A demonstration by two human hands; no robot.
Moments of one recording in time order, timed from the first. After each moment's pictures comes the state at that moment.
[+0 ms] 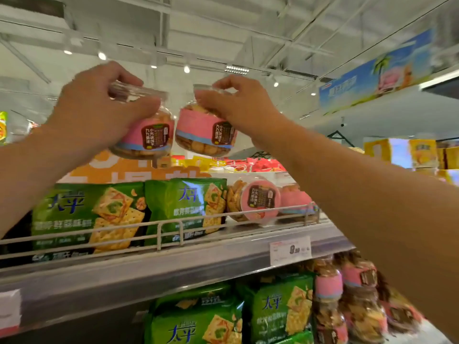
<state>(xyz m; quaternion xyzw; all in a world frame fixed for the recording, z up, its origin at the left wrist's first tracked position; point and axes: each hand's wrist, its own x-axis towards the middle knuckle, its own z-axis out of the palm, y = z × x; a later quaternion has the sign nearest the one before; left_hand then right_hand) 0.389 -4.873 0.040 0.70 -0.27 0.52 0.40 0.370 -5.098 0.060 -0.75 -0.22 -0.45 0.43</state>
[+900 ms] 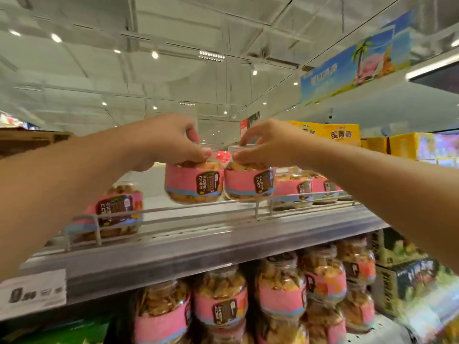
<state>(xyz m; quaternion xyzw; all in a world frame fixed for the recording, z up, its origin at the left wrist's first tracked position) 0.412 -5.276 0.022 0.88 -0.27 0.25 0.29 0.381 -5.492 0.016 -0.93 -0.09 -0.33 0.14</state>
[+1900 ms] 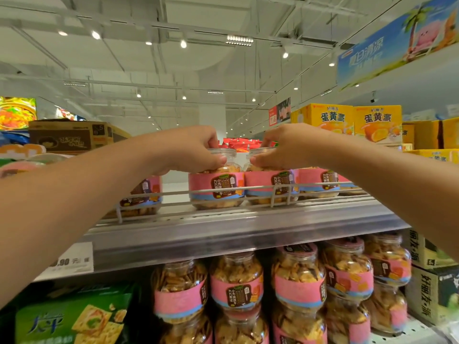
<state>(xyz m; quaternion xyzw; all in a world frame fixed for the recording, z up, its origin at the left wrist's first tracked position) 0.413 -5.284 0.001 0.94 -0.23 0.18 0.20 0.386 -5.490 0.000 -0.95 -0.06 -0.29 -0.05</state>
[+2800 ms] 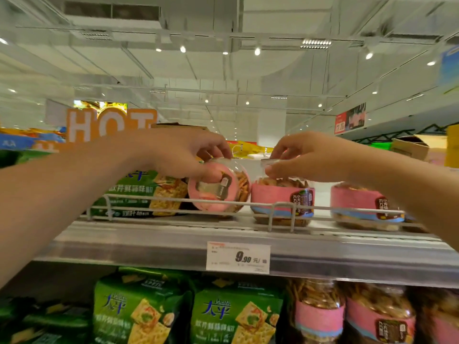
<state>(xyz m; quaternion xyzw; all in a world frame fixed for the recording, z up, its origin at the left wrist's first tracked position) 0.388 -5.041 0.007 0.95 -0.25 0.16 0.12 0.401 -5.295 0.005 -0.93 -0.25 -0.21 0.17</state>
